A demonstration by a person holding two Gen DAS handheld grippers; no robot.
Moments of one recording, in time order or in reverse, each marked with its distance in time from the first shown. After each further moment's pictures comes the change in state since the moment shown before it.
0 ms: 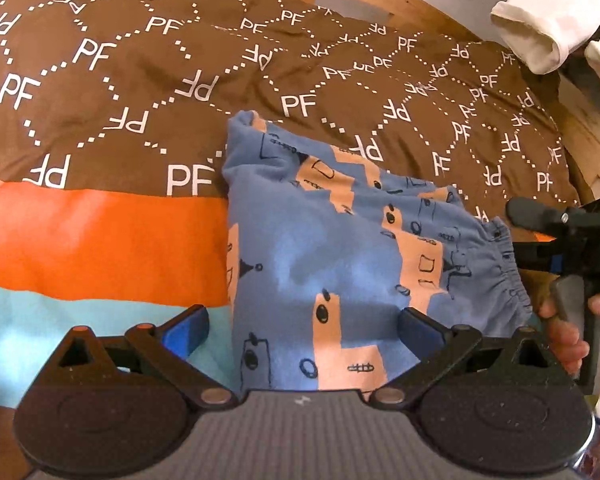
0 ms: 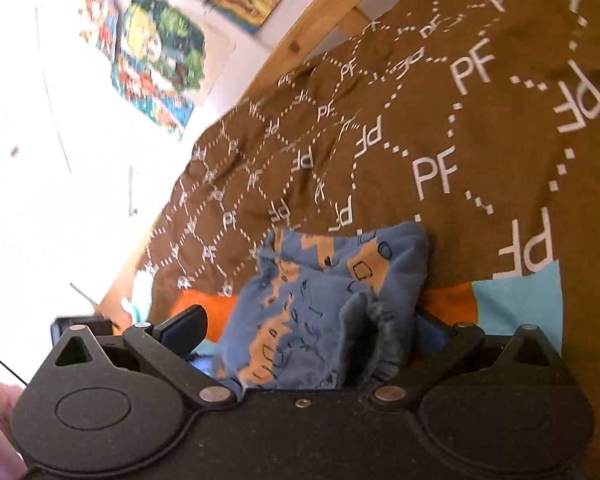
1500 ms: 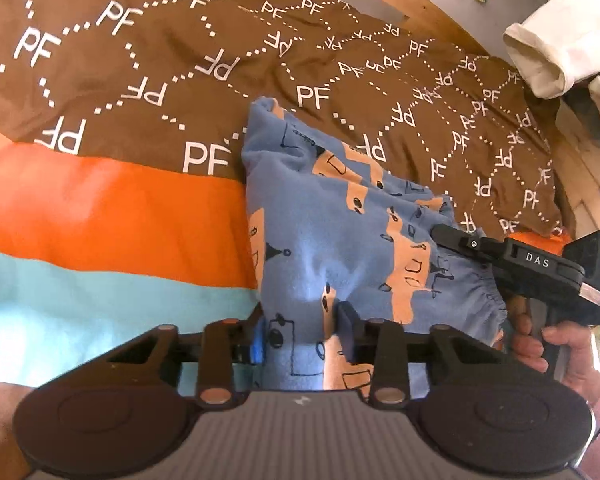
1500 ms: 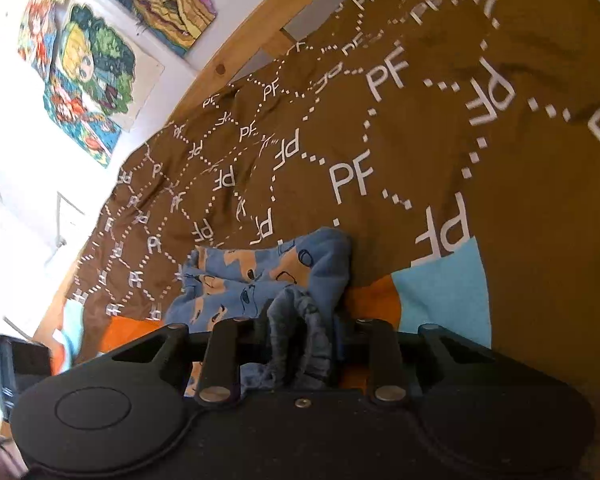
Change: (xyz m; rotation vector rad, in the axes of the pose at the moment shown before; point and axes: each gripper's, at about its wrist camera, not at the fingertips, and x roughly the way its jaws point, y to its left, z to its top) left arm -0.011 0.021 0.004 -0.105 0.059 -0.082; right arm 0.002 0.010 -0.020 -0.036 -0.090 -0.308
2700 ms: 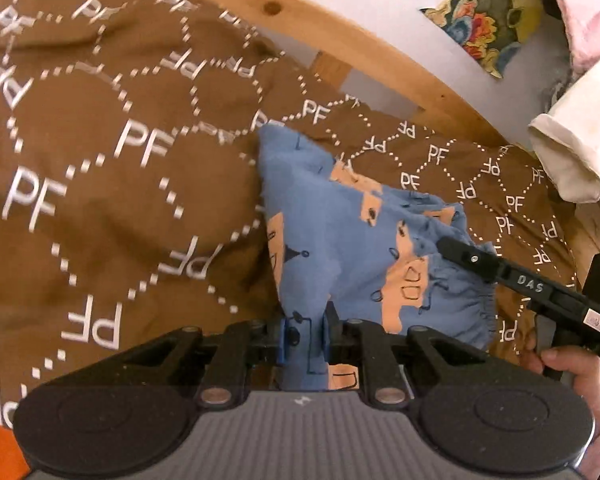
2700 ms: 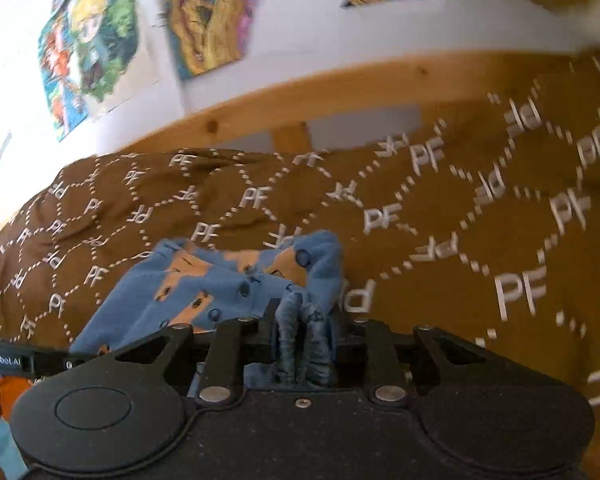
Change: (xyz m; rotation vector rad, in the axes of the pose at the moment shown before) left arm 0.052 0.010 0.129 0.000 -0.198 -0.035; right arm 0.074 0.031 0.122 -0.316 -0.181 -0.186
